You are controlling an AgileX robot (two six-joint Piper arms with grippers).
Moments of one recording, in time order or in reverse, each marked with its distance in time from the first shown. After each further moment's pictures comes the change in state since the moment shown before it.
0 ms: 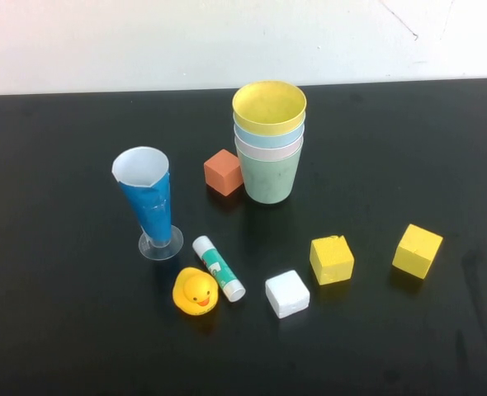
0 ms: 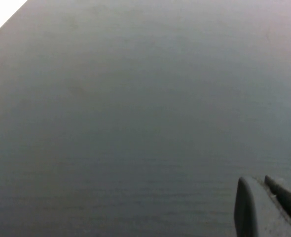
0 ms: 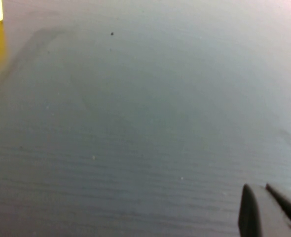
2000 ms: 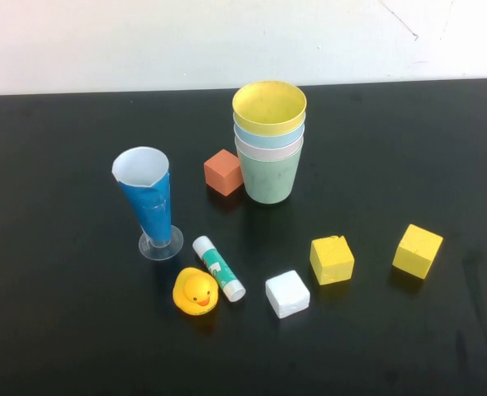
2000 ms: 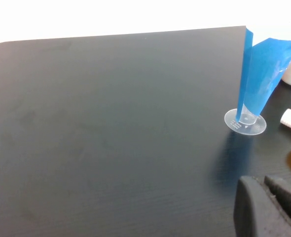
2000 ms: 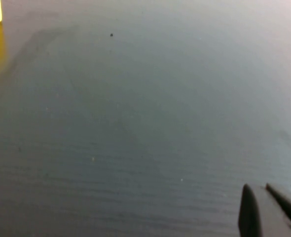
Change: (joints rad) right arm 0.000 0.001 0.001 0.000 -0.004 0.000; left arm -0.602 0.116 -0.485 0.441 0.414 -0.390
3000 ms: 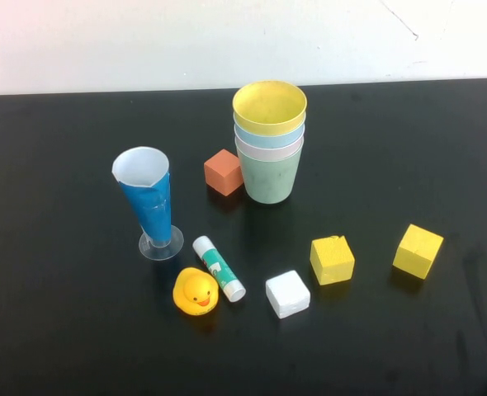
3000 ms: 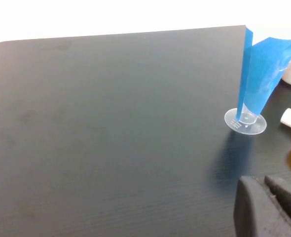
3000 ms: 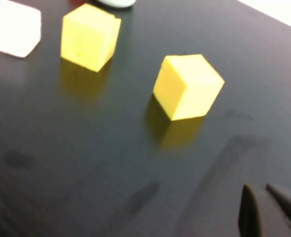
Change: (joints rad) right arm 0.418 0.564 -0.158 0.698 -0.385 -0.788; left arm 0.000 0.000 0.000 0.000 0.002 0.000
